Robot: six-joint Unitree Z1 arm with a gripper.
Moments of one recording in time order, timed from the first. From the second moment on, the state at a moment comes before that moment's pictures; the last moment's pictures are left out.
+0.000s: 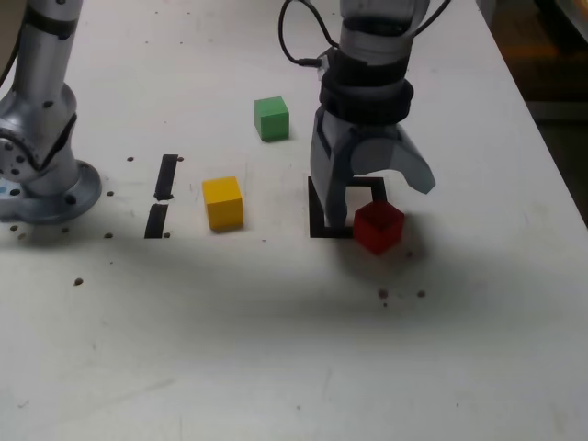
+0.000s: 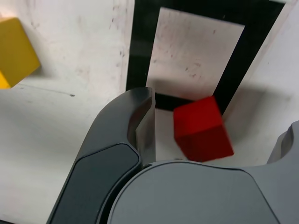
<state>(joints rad) -0.10 2.03 -1.47 1.07 -0.12 -0.28</state>
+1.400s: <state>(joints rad) -0.09 2.07 -1.47 1.08 -0.13 -0.15</state>
